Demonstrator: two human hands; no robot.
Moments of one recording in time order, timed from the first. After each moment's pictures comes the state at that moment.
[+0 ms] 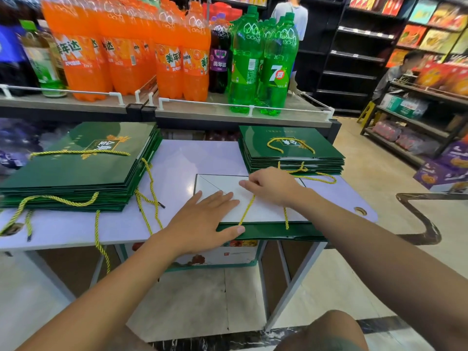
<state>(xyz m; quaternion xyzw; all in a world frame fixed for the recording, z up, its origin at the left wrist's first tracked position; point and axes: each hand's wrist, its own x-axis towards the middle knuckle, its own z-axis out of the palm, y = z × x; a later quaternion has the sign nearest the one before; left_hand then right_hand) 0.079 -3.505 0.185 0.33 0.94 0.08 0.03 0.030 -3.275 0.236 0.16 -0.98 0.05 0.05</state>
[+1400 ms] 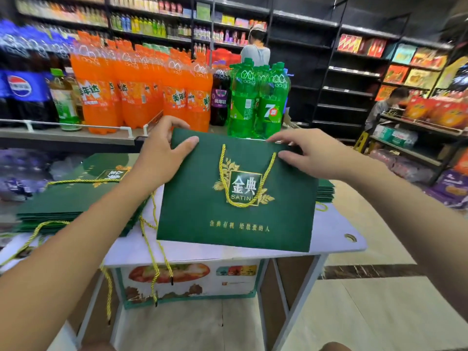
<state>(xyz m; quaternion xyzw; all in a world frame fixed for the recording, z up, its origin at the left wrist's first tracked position) 0.040 -3.556 0.339 0.18 0.79 0.55 -0.22 0.089 -3.235 0.405 0.21 -0.96 0.05 0.17</state>
